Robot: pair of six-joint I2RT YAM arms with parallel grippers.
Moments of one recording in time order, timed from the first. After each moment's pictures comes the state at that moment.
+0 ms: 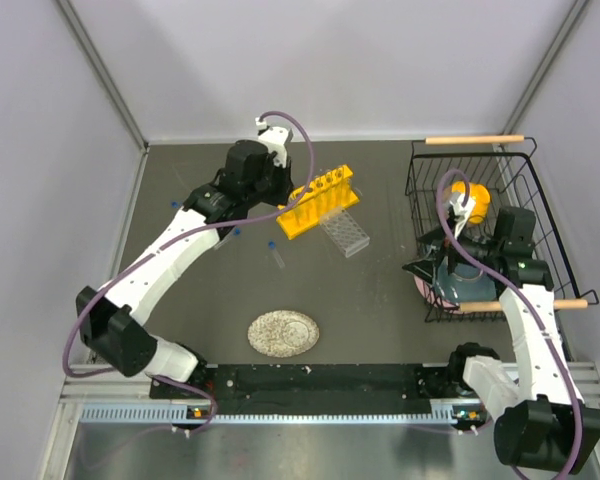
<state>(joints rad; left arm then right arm) -0.57 1.41 1.40 -0.45 -0.03 -0.18 -0.12 0.88 0.80 -0.60 -1.08 -0.42</state>
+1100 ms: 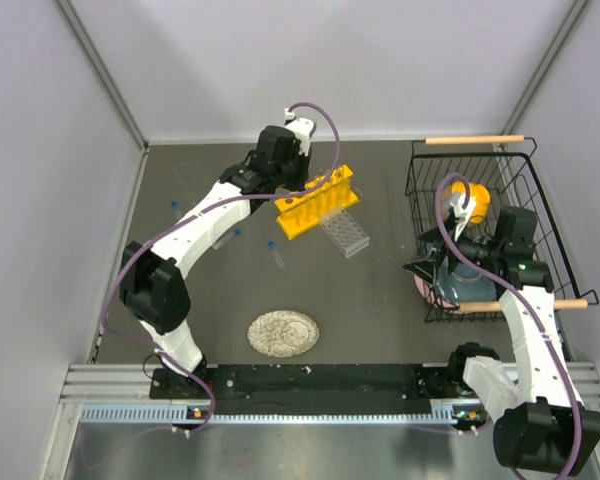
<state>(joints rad) -0.55 1.73 1.59 -0.39 -0.04 -0.09 -0.13 0.87 0.78 -0.57 -1.09 -0.44</state>
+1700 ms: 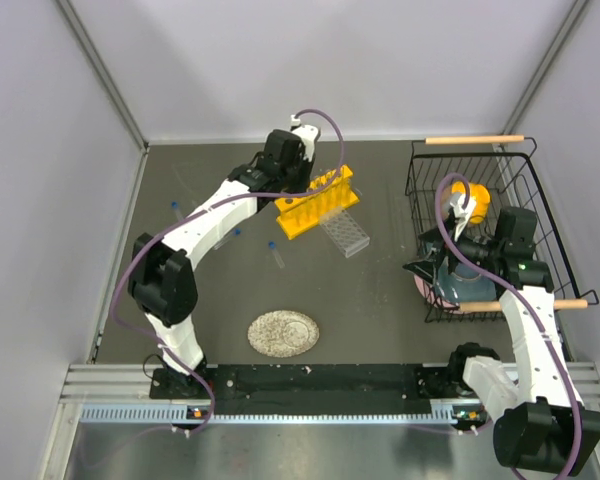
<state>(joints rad) -0.55 1.79 1.60 -0.41 -0.04 -0.08 -0.13 0.87 0.78 -0.57 -1.09 -0.45</state>
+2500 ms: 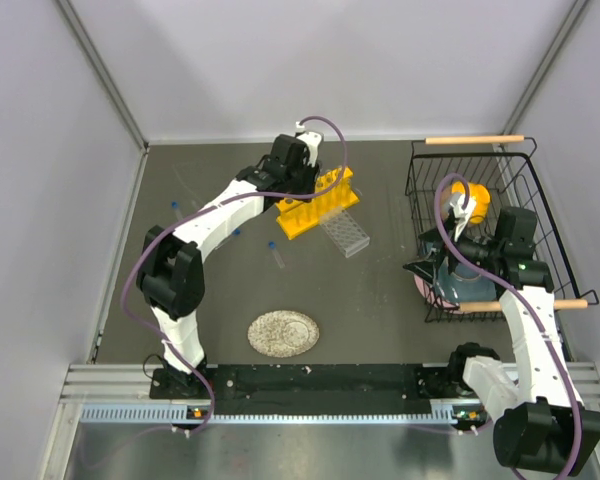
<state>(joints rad) -0.55 1.86 1.60 -0.40 -0.04 -0.08 -0.13 0.87 0.78 -0.57 -1.08 -0.45</state>
